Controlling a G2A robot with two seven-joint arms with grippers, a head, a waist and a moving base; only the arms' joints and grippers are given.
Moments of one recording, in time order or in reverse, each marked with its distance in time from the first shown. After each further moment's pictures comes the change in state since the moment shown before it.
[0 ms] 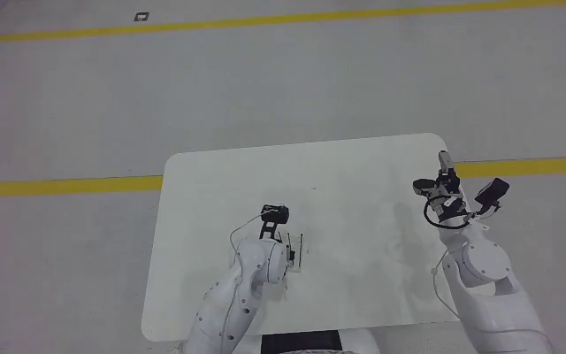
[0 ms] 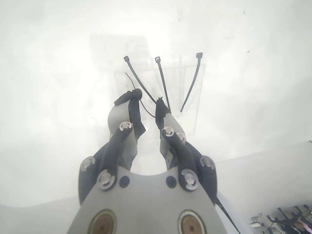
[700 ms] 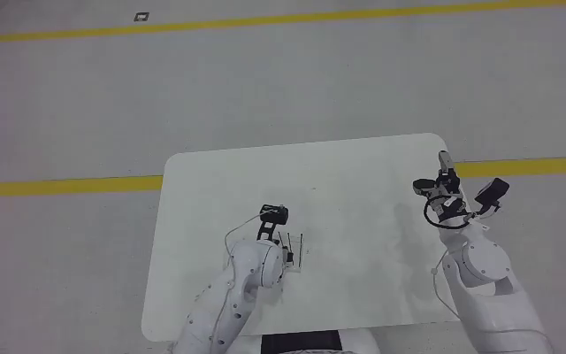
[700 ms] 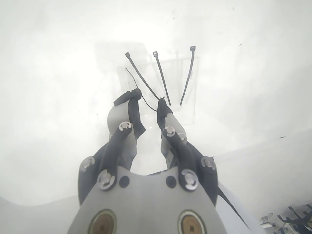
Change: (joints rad) left arm -0.003 0.065 0.034 -0.068 -0.039 0.000 -0.022; right arm 0.000 0.000 0.000 0.000 0.000 0.000 0.000
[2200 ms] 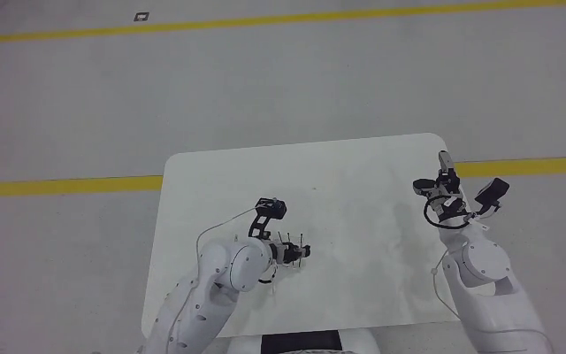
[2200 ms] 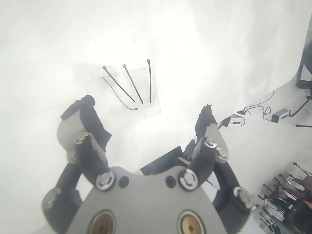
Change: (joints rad) left arm -0.008 0.167 -0.006 -0.166 -0.358 0.000 0.110; right arm 0.000 0.000 0.000 0.000 0.000 0.000 0.000
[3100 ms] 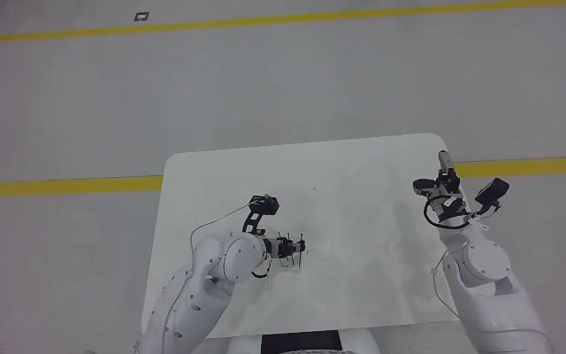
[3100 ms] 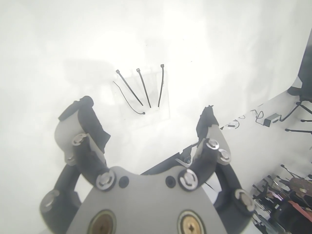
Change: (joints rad) left arm -0.012 0.011 -0.044 0.050 -0.088 0.000 0.044; right arm 0.000 0.000 0.000 0.000 0.000 0.000 0.000
